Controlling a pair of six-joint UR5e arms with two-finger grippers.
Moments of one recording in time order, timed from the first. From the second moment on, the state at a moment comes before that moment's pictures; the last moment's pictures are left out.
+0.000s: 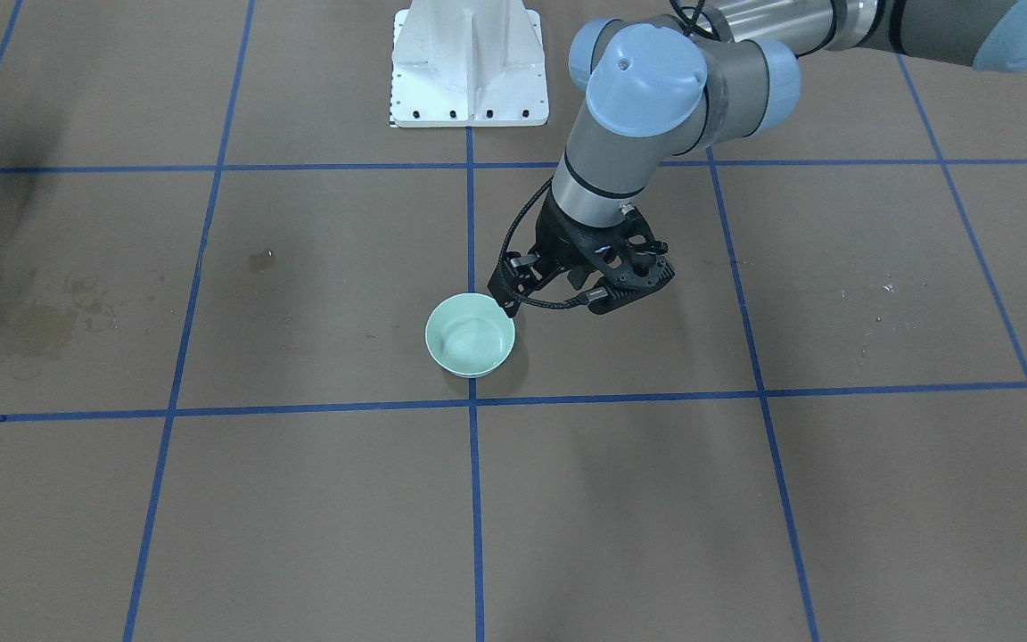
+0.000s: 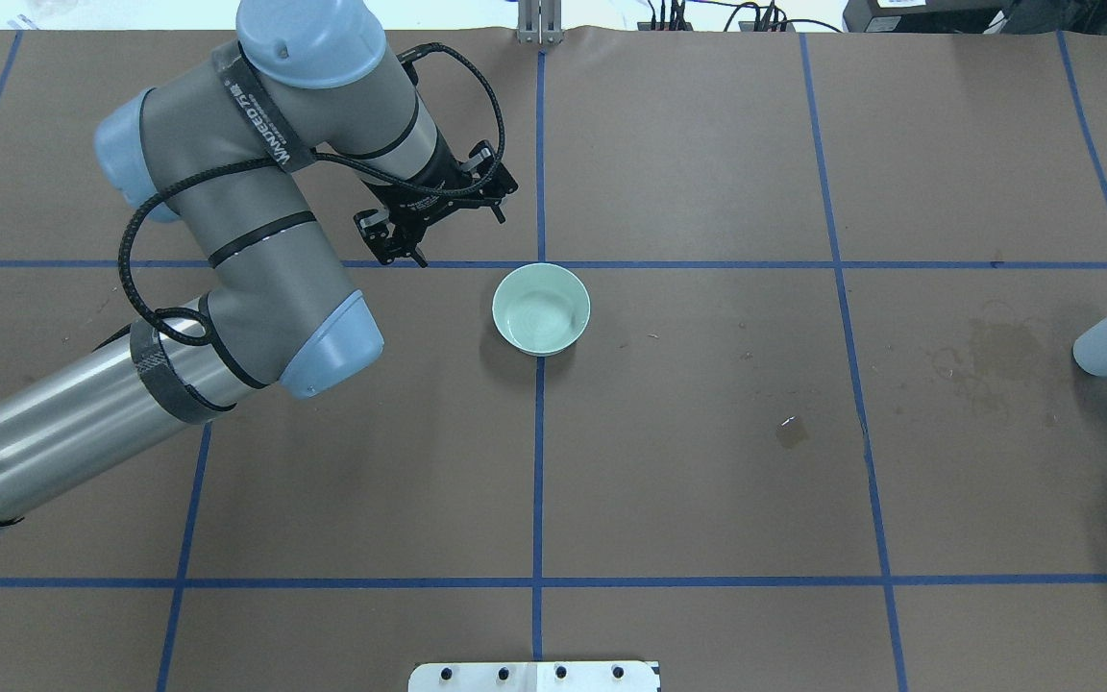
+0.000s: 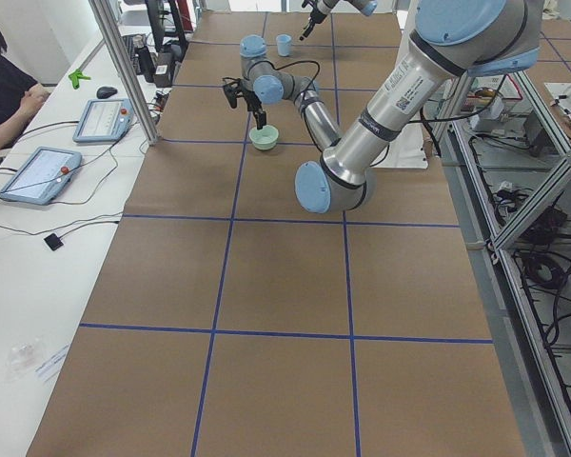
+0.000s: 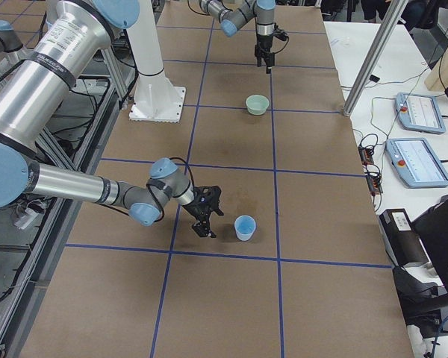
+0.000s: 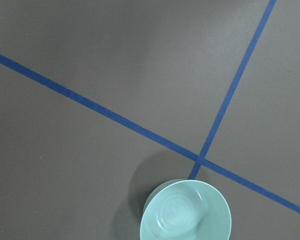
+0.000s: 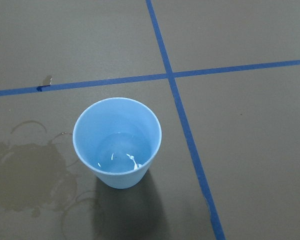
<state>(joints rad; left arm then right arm) -0.73 -2.38 -1.59 -1.64 -2.08 -1.60 0.60 -2.17 1.81 -0.46 1.32 1.33</state>
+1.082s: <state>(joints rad) -0.72 -2.35 -1.60 -1.65 -2.03 -1.58 0.42 -2.05 1.65 -0.47 0.93 1.41</state>
